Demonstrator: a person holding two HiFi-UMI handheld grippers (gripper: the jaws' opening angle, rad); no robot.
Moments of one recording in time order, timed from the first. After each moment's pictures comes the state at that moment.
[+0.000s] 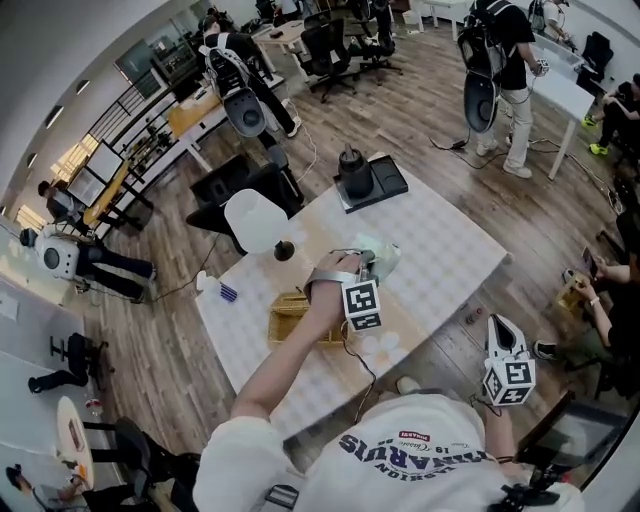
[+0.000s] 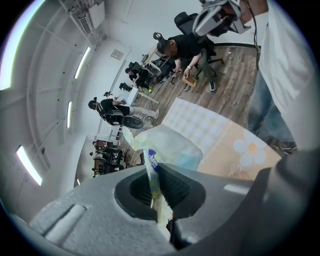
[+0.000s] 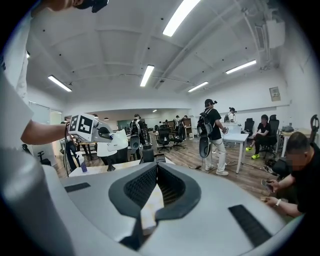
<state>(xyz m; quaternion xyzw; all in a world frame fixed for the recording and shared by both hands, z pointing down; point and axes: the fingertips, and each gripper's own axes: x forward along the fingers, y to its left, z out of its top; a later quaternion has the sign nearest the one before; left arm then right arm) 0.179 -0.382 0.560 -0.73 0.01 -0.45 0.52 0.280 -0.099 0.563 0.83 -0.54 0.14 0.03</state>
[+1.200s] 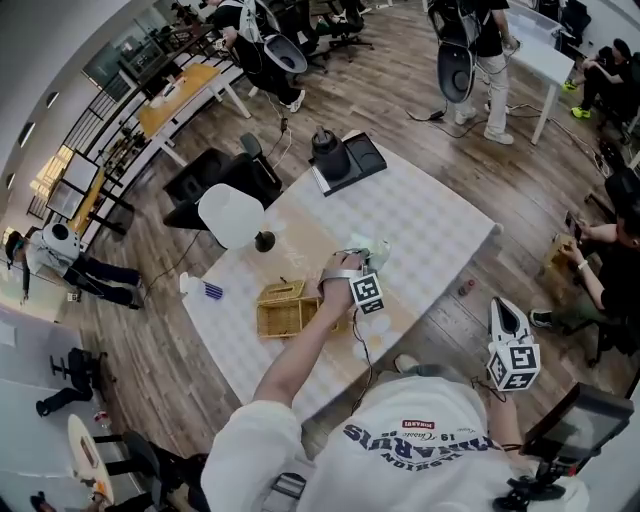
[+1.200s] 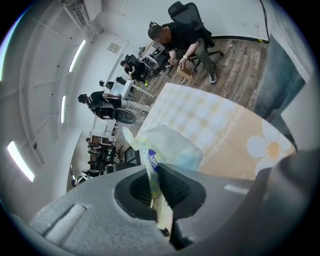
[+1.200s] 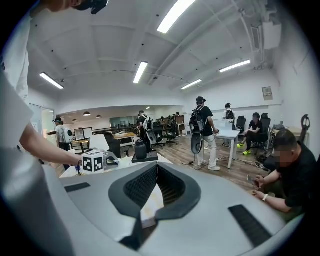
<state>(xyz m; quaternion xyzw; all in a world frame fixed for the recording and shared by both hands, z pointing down) 0.211 -0.404 0.734 -0.72 0.02 -0.47 0.51 0.297 -0.074 0.579 0.85 -0.51 0.16 0.03</state>
